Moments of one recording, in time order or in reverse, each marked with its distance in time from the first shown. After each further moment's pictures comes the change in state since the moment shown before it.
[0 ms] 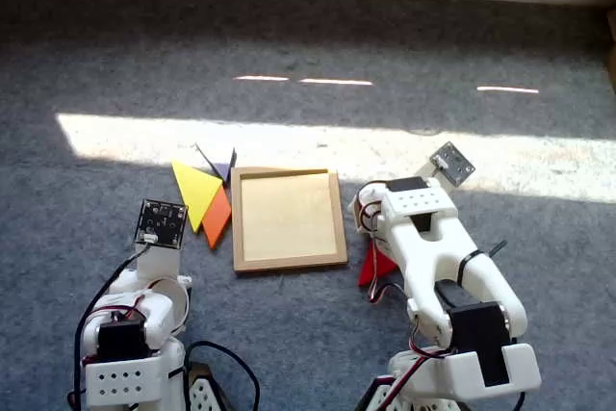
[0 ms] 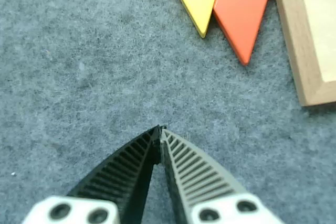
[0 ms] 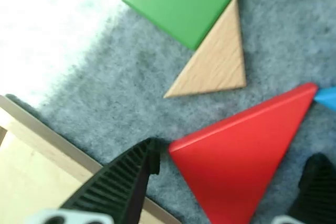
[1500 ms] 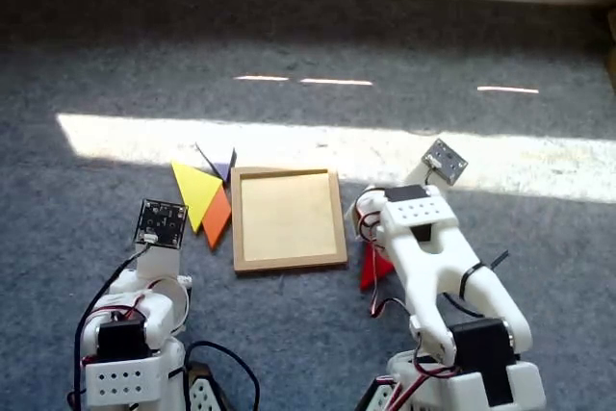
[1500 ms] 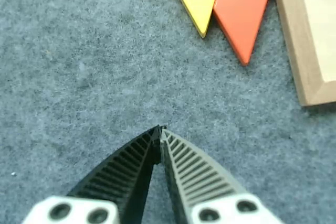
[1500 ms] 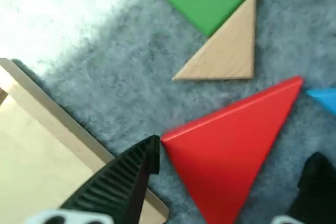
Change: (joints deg) left arm 0.0 0.0 0.0 0.0 0.0; right arm -1.4 -4.6 3.7 0.0 6.2
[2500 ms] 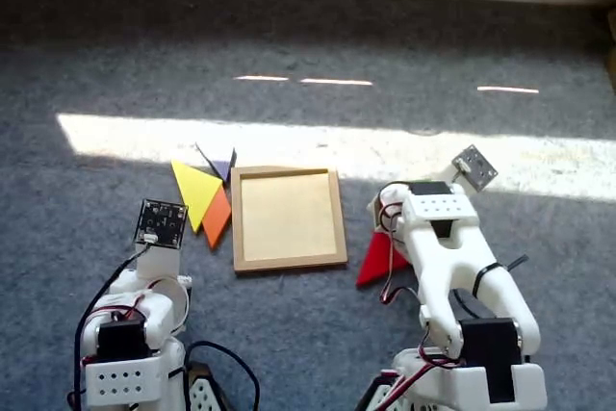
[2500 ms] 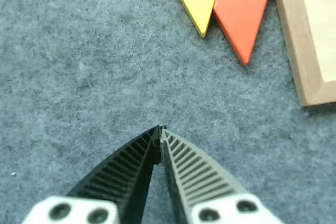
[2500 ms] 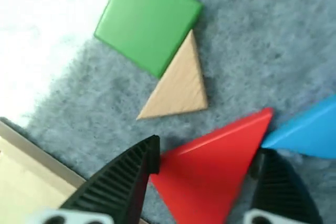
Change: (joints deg) left arm 0.0 0.0 0.0 0.0 0.0; right arm 7.7 0.6 -1.1 0.1 -1.1
